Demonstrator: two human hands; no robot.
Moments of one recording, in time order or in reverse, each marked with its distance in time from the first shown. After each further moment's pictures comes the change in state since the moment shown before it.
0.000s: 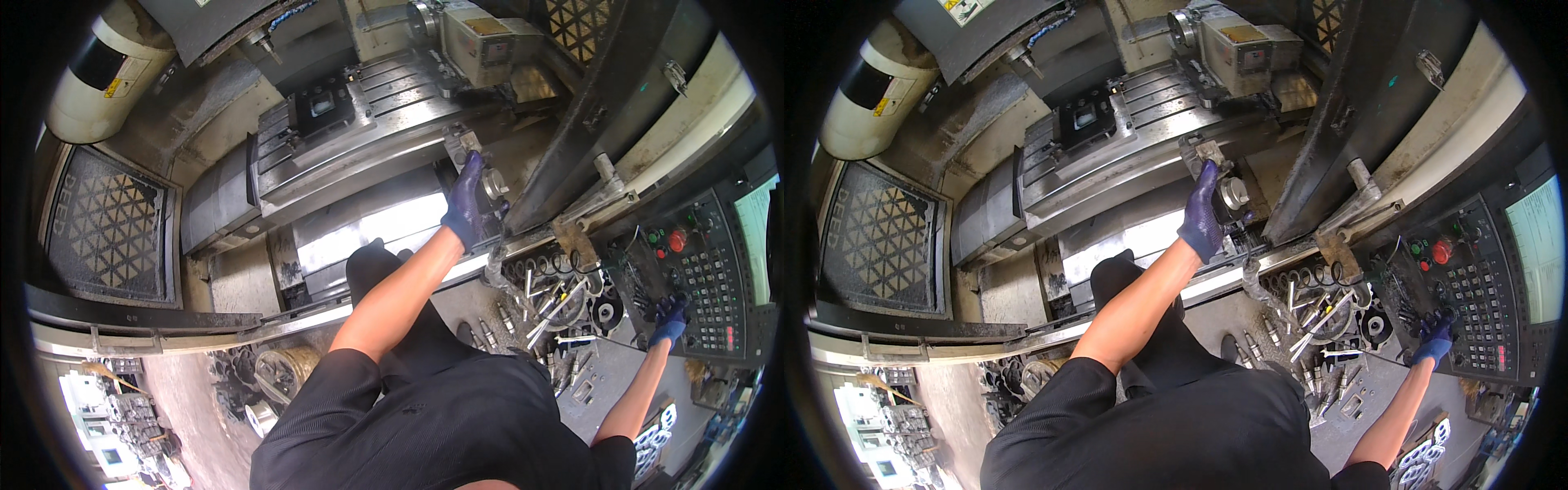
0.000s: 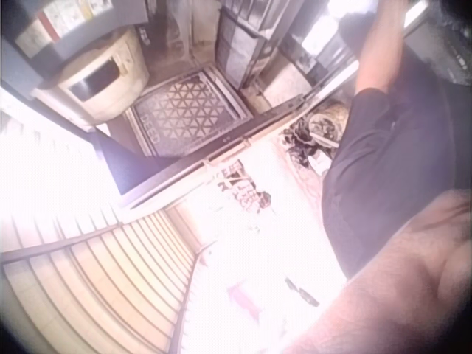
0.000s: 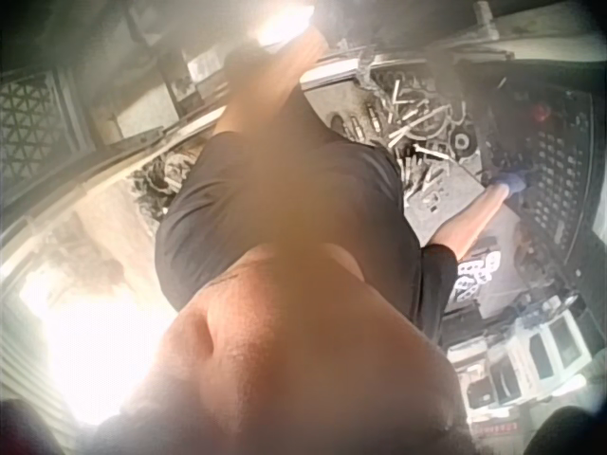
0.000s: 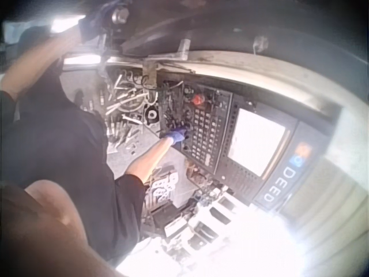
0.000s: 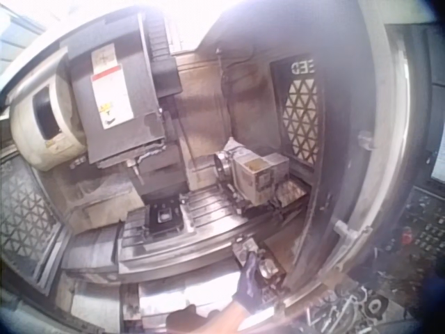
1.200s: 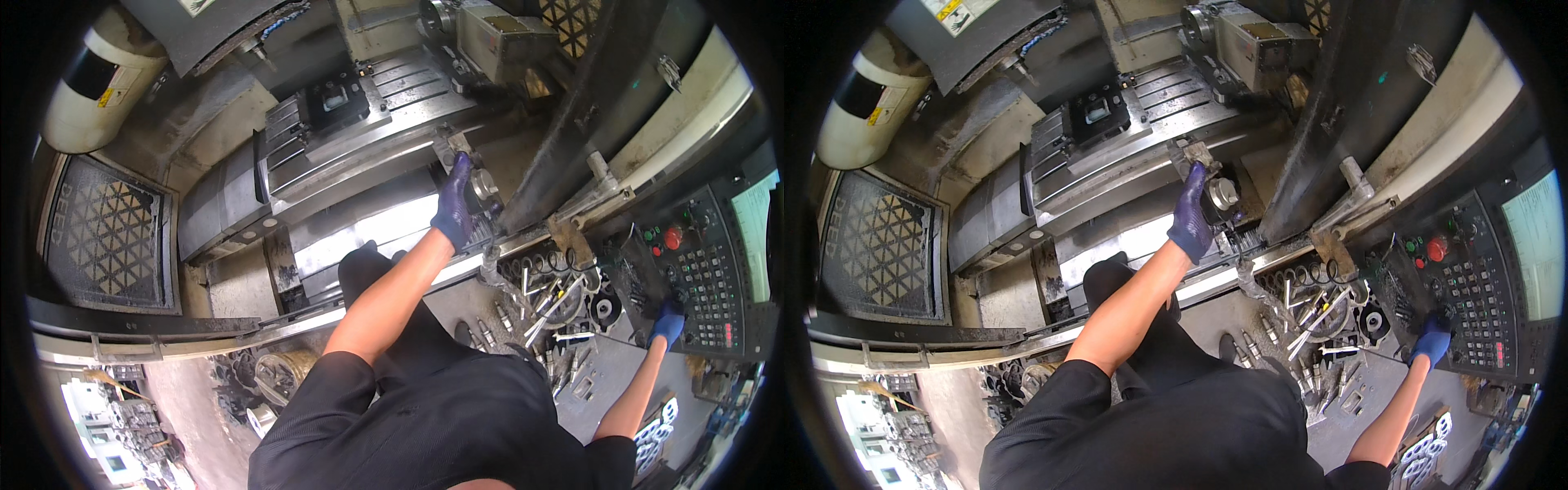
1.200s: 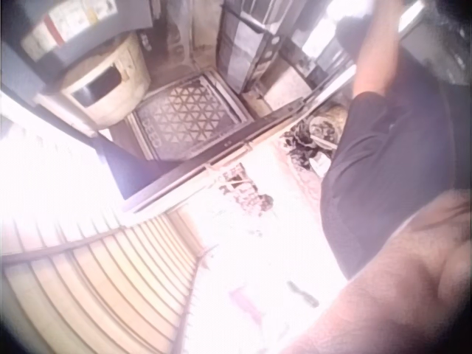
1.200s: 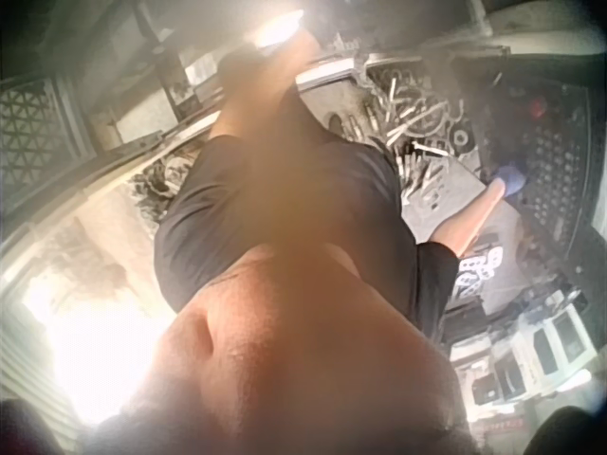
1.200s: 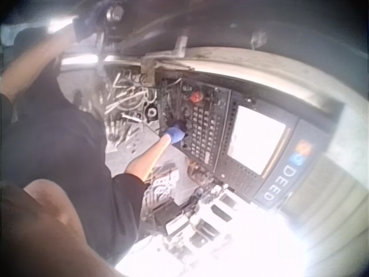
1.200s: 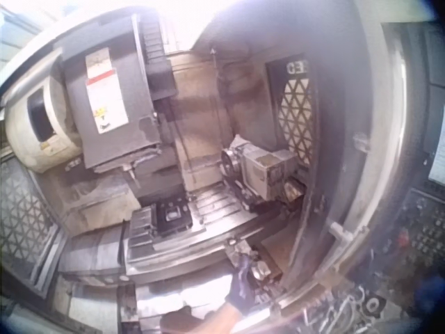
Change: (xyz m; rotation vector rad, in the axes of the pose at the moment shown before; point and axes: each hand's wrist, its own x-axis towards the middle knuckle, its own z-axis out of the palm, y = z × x) left_hand -0.018 0.020 -0.010 -0.023 -0.041 0.017; right_hand -0.077 -0.033 0.001 -0.880 0.078 -0.636
